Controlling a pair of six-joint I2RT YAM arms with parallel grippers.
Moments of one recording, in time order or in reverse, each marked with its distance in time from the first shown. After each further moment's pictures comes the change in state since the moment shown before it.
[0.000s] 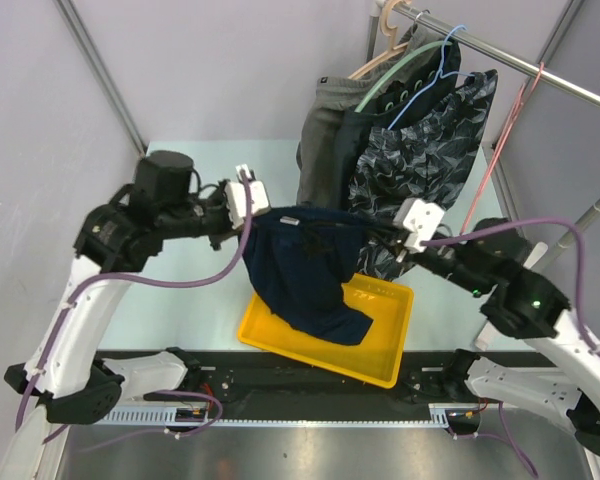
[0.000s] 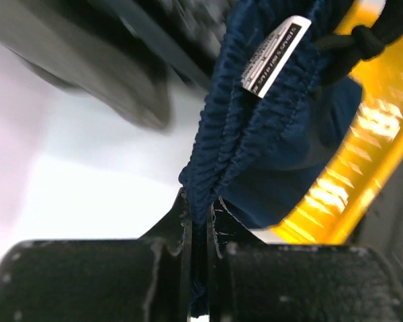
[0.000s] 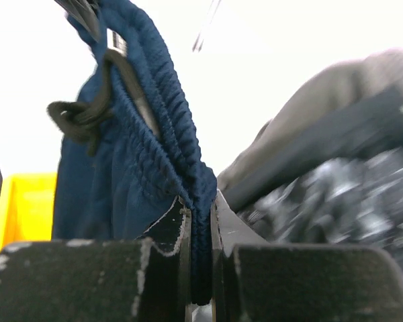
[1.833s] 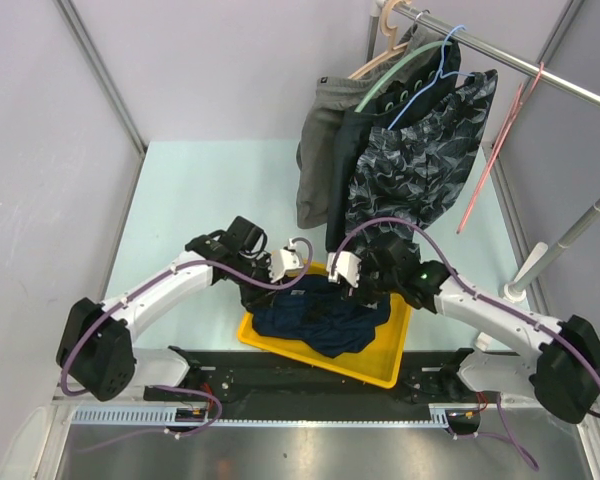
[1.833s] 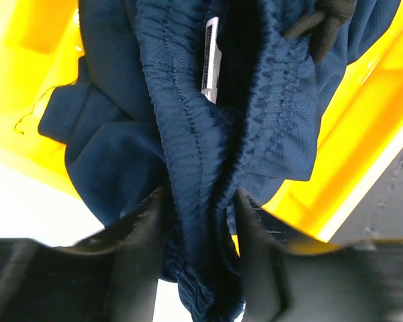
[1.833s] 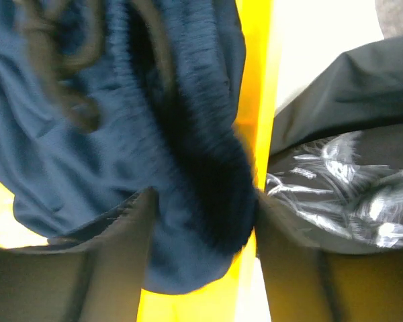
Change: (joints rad) left arm -0.008 0.144 -0.782 0.367 0.047 -0.032; right arm -0.119 0.373 -0.406 -0.018 -0.166 -0.240
